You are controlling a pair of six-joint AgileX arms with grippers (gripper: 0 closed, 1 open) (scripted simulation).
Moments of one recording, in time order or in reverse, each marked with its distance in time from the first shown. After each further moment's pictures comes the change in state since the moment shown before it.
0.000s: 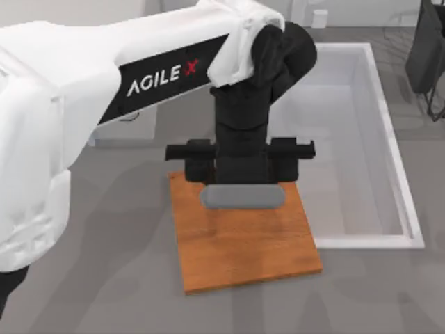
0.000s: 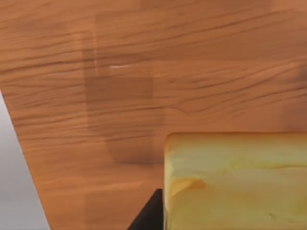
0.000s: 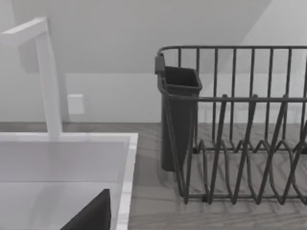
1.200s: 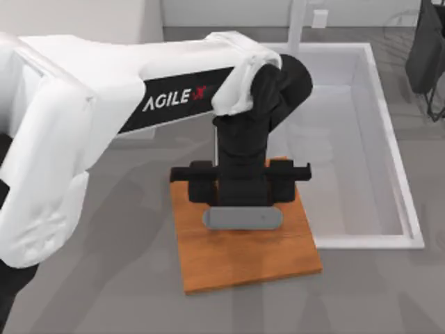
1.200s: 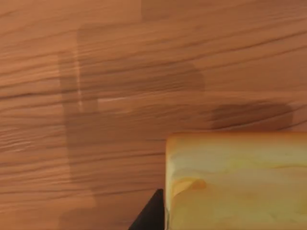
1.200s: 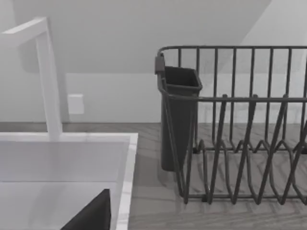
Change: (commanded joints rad) left arm -0.005 0.040 -0.115 0.156 -0.001 0.000; right arm 0.000 0.000 0.000 0.000 0.000 0.000
